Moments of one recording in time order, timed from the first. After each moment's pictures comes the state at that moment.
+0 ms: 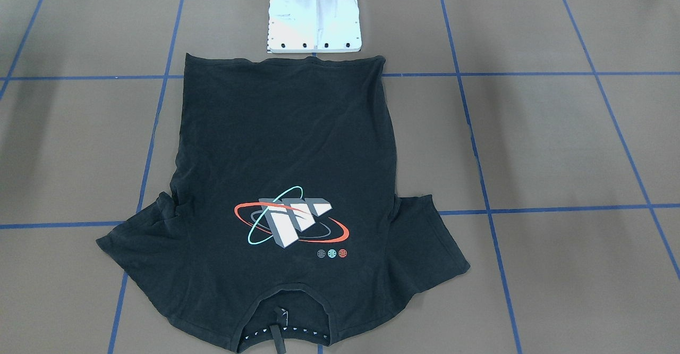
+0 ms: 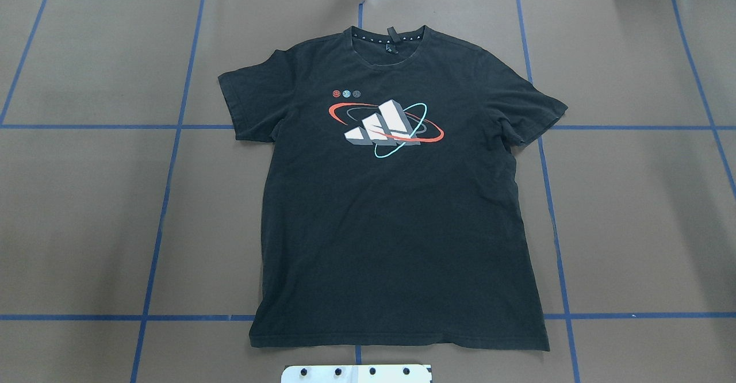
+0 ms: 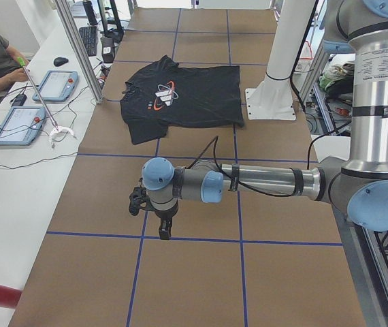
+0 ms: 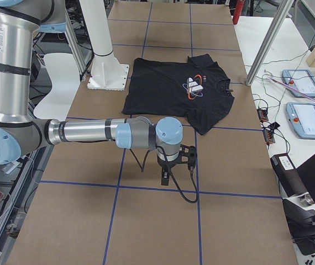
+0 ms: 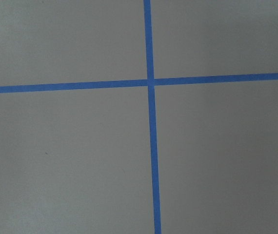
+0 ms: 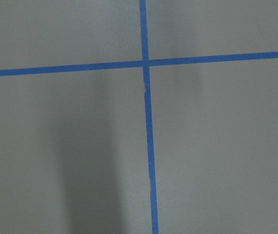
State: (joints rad) left arm -1.52 -1.52 -1.66 -1.60 -2.36 -0.04; right arm 1.57 -1.72 1.81 -1.64 2.35 0.09
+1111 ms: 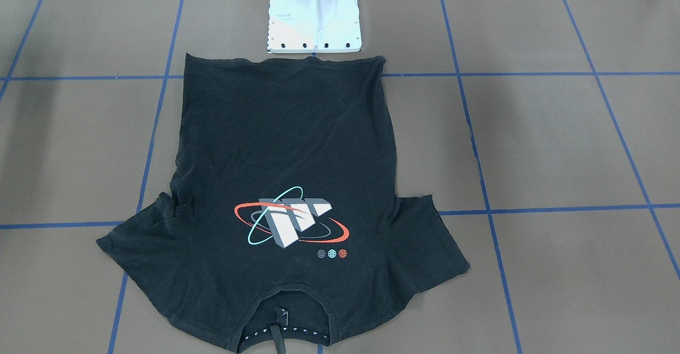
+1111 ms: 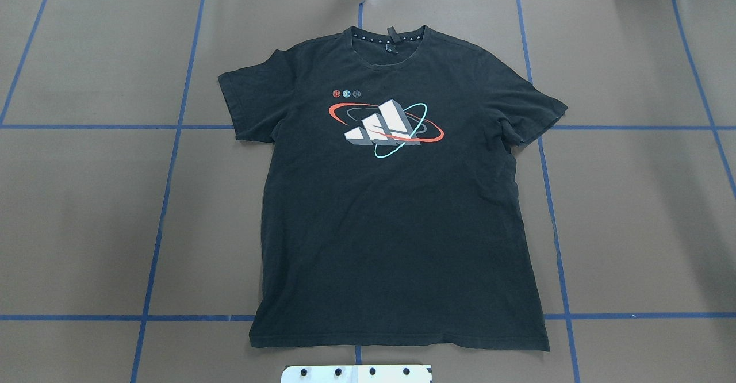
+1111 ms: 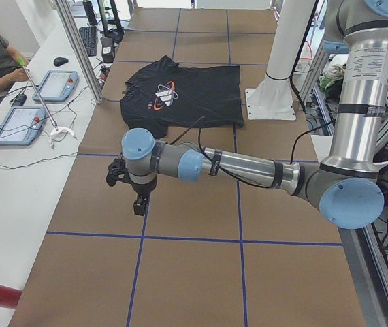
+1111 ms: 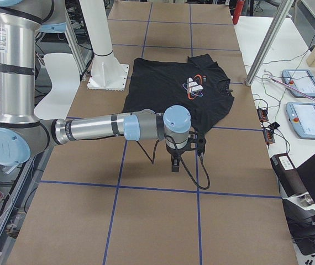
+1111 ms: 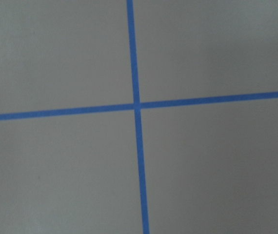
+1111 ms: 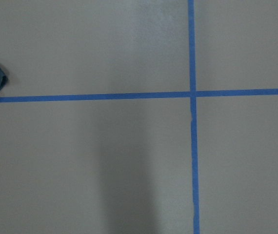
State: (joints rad) left arm -1.51 -1.70 -1.65 -1.61 -2.36 -0.07; right arm 1.57 -1.64 1.83 -1.63 2.46 0.11
